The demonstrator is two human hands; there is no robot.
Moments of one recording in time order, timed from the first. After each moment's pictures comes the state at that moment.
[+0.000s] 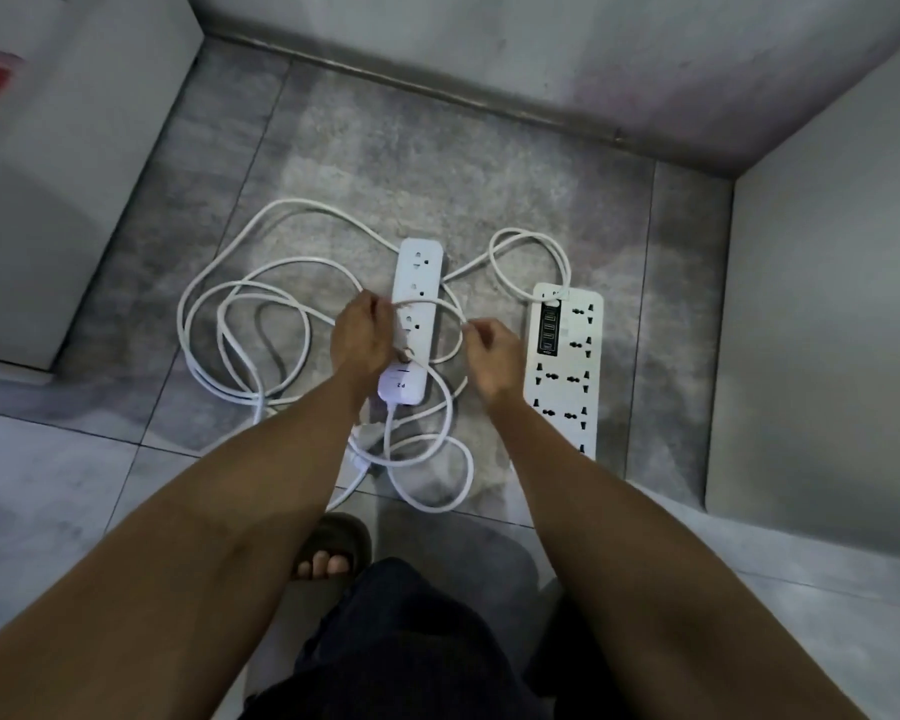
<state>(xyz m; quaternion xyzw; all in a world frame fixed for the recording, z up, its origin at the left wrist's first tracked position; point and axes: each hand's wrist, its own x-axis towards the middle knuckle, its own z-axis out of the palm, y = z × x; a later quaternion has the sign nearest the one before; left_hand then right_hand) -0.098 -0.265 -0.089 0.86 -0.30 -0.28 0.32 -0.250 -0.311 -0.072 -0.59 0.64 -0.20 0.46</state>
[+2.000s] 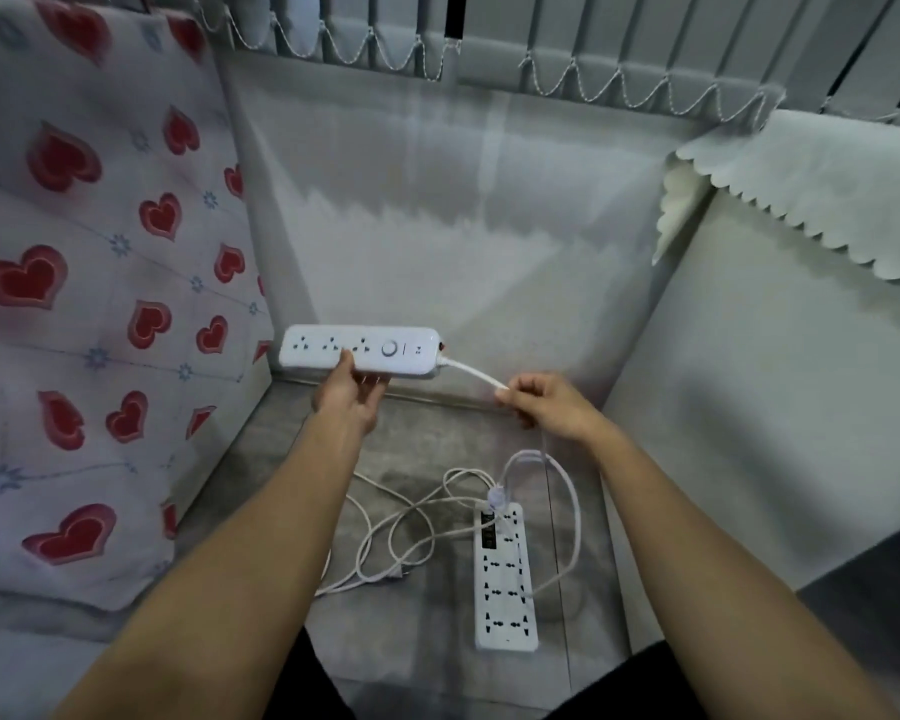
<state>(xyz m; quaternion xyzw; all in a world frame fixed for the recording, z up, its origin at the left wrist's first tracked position) -0.090 -0.269 0.267 0.38 0.07 -0.49 0.78 -0.333 -0.339 0.290 -0.73 0.40 -0.23 0.50</state>
